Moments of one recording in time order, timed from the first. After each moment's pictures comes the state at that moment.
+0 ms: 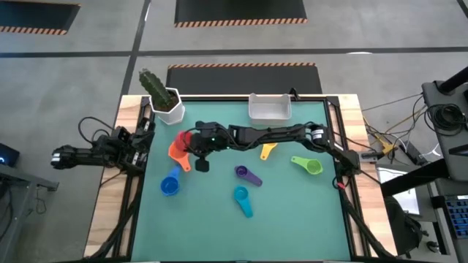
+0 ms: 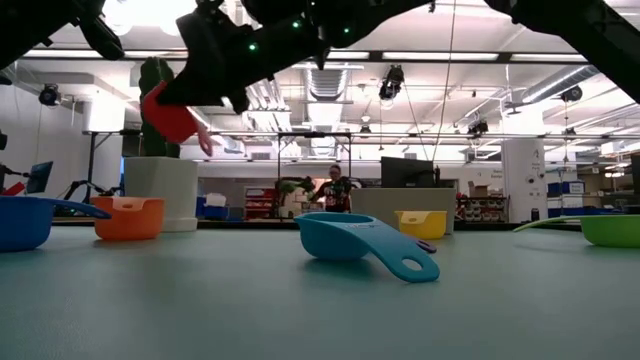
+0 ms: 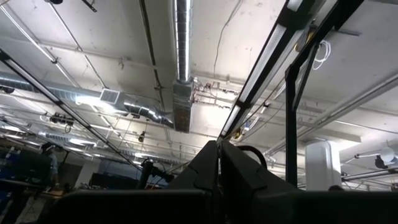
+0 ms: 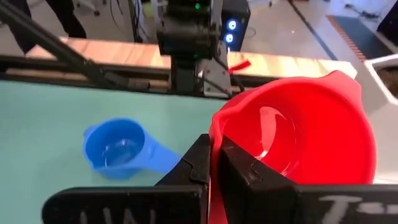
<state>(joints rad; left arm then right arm) -0.02 0.12 0.02 0.89 -0.10 -0.17 -0.07 2.28 1.98 -0.05 -0.11 -0.11</state>
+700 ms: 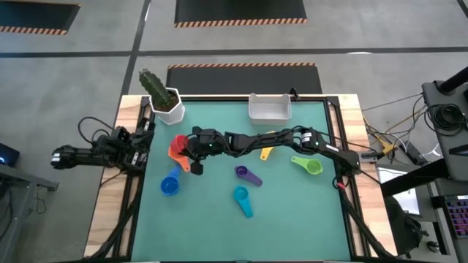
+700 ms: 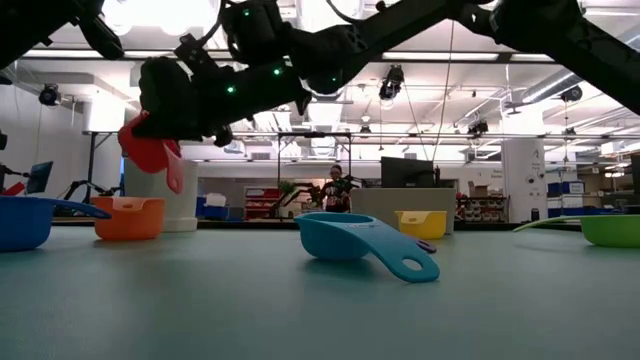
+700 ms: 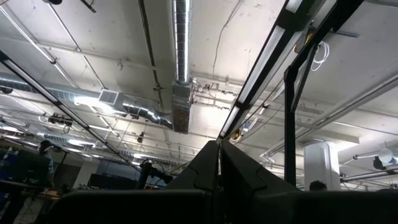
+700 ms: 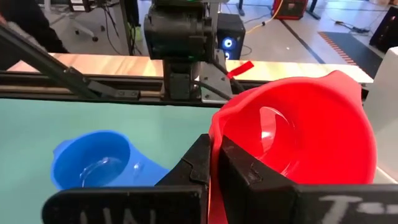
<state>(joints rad) -0.02 0.12 0.02 0.90 -0.09 -0.17 -0.07 2.42 1.98 0.18 -0.11 -0.07</state>
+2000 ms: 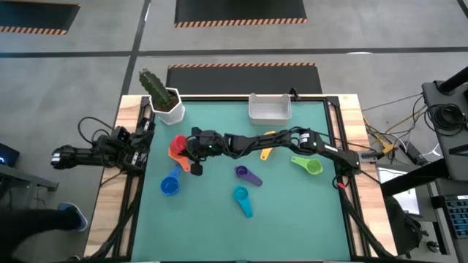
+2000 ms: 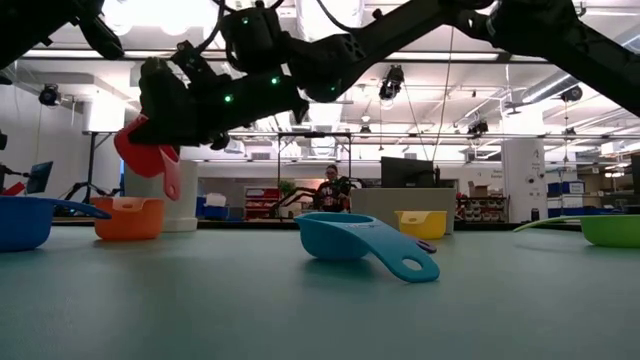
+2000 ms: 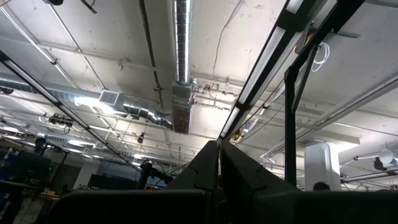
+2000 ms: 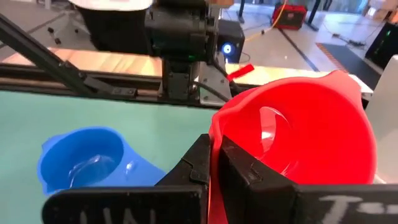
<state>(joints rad) -0.02 0.12 0.02 0.90 -0.10 -0.17 -0.07 2.45 1.98 0.23 -0.10 -0.11</state>
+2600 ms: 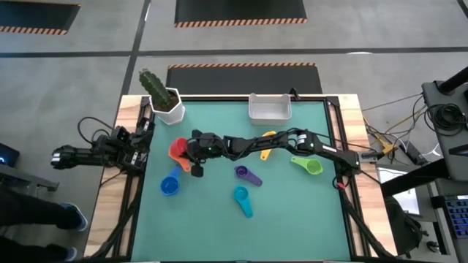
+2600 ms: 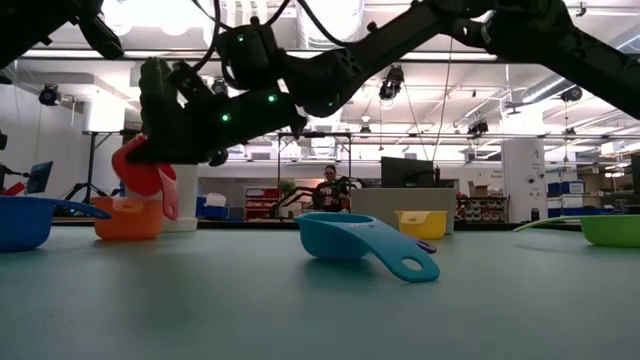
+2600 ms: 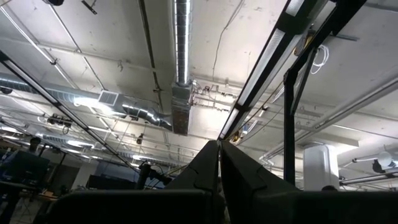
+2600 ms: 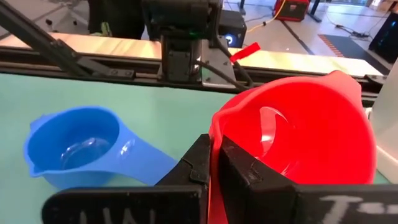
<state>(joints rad) -0.02 0.12 0.02 0.91 -0.10 -0.18 -0.07 2.49 1.97 0.24 -0.10 -0.12</state>
